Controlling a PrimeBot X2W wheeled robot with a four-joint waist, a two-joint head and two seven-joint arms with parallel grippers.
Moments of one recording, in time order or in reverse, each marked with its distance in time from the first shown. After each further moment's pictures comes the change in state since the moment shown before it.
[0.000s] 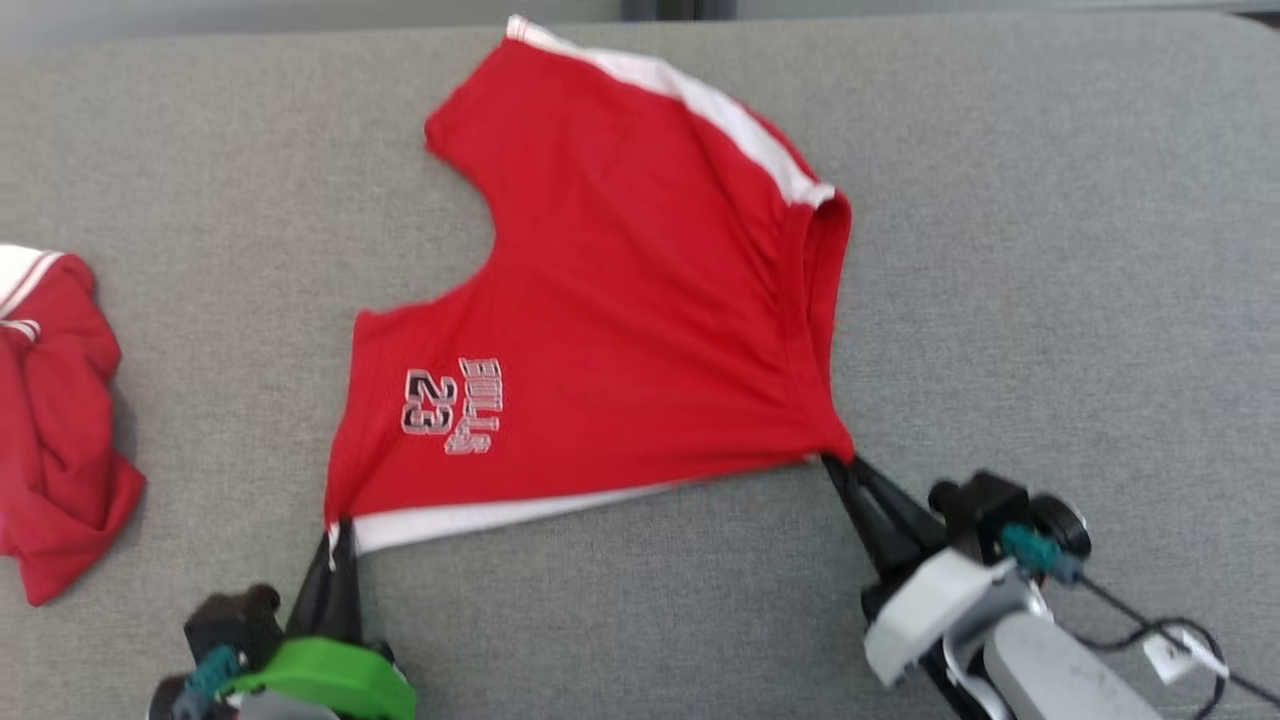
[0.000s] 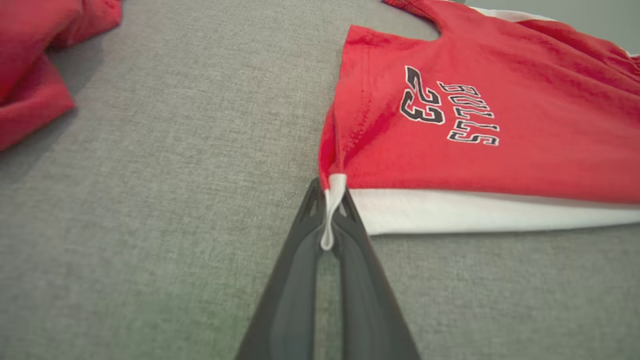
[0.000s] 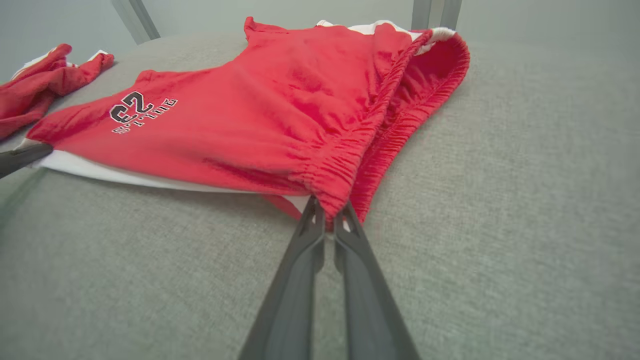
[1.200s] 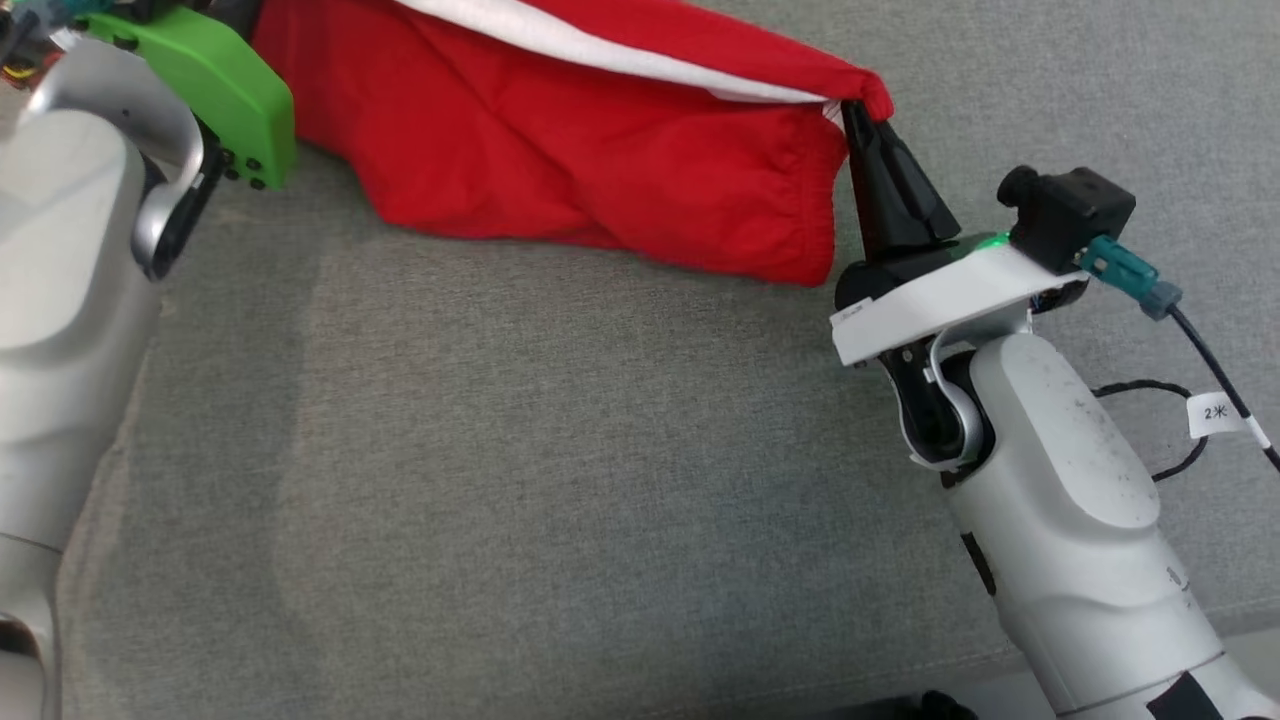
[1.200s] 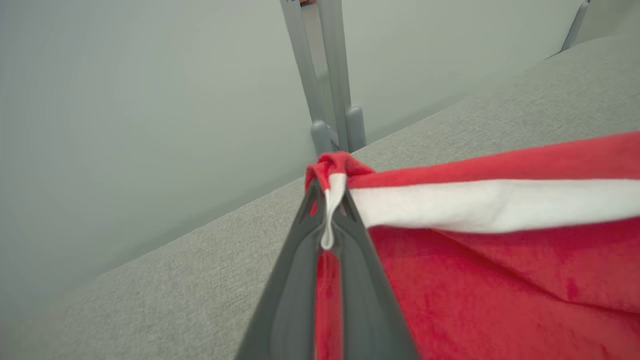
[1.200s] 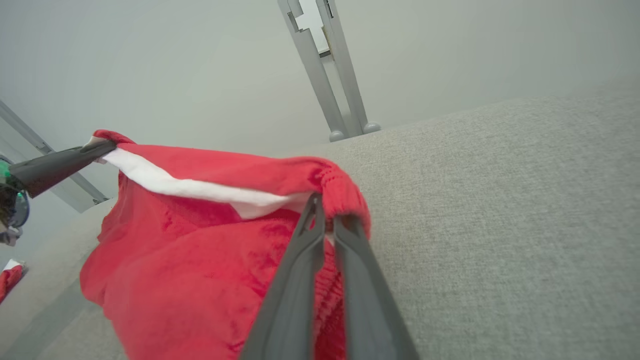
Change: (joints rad) left arm -1.036 0.361 -0.669 0.232 -0.231 -0.015 0.200; right arm -0.363 0.177 -0.212 -0.005 0.165 0.000 0.000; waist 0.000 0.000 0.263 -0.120
